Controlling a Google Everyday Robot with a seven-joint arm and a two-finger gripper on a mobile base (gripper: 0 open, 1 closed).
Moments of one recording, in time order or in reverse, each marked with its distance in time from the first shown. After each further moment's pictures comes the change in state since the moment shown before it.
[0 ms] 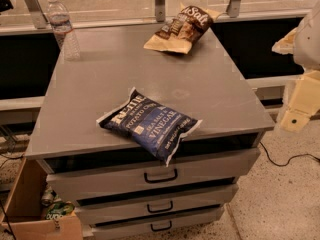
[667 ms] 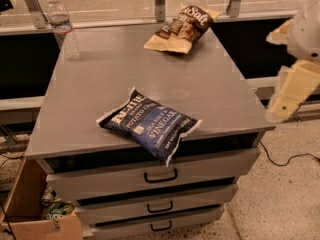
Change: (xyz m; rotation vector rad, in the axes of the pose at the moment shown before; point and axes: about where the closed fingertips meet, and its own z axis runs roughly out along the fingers) arm -0.011 -0.028 0.007 0.044 -0.063 -0.019
